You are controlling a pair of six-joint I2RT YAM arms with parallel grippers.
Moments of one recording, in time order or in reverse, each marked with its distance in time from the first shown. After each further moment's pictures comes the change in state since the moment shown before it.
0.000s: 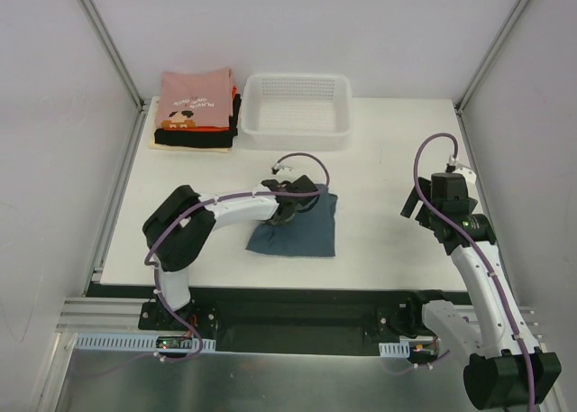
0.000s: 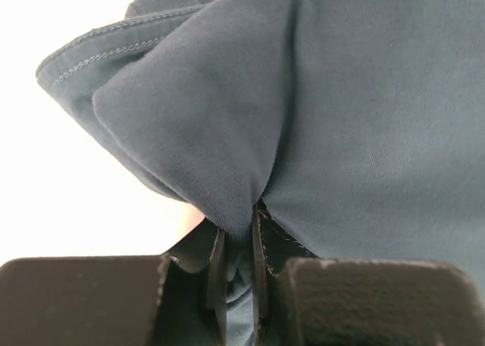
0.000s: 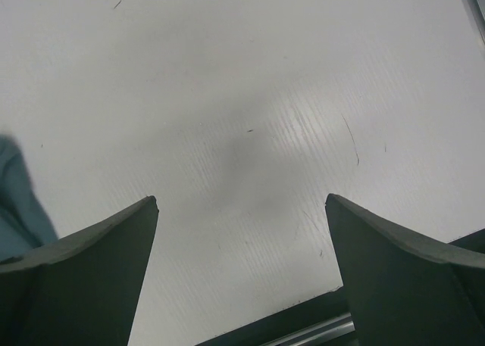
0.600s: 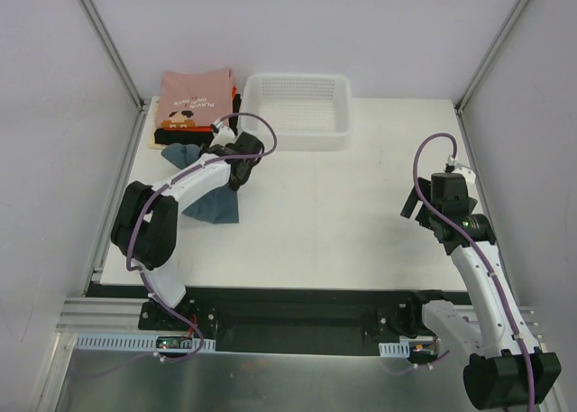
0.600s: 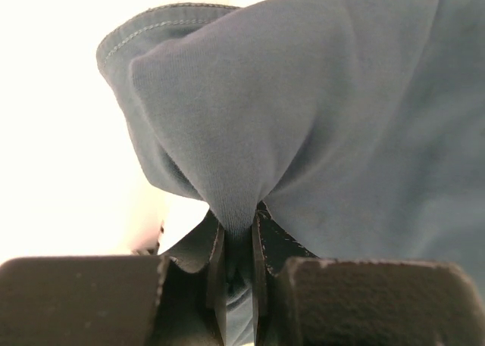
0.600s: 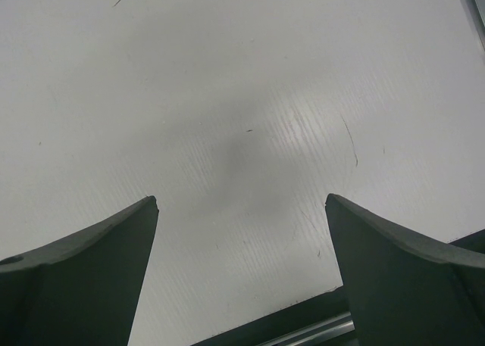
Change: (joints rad) left arm 0.400 -0.133 0.000 -0.129 -0.571 0.334; right arm -0.001 0.001 0.000 0.000 -0.004 -0.014
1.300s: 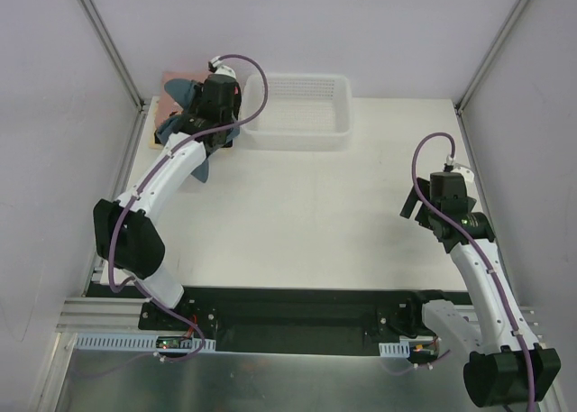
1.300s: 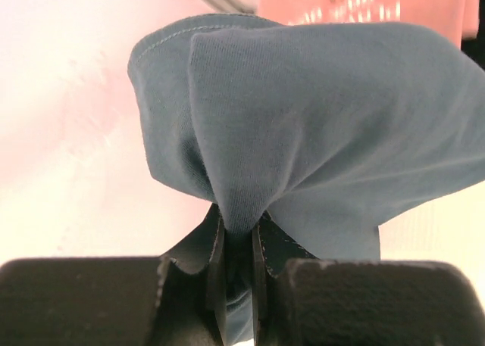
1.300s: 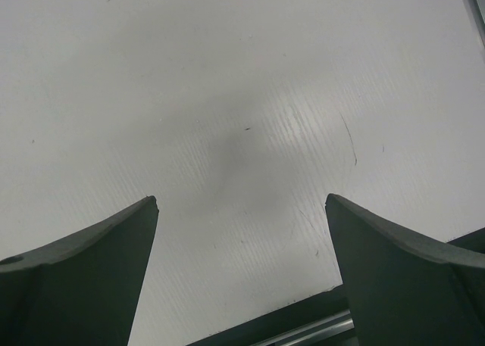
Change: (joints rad) left arm 0.115 -0.100 0.299 0.378 0.290 0.709; right arm 0.000 0.013 0.000 0.000 0.000 -0.007
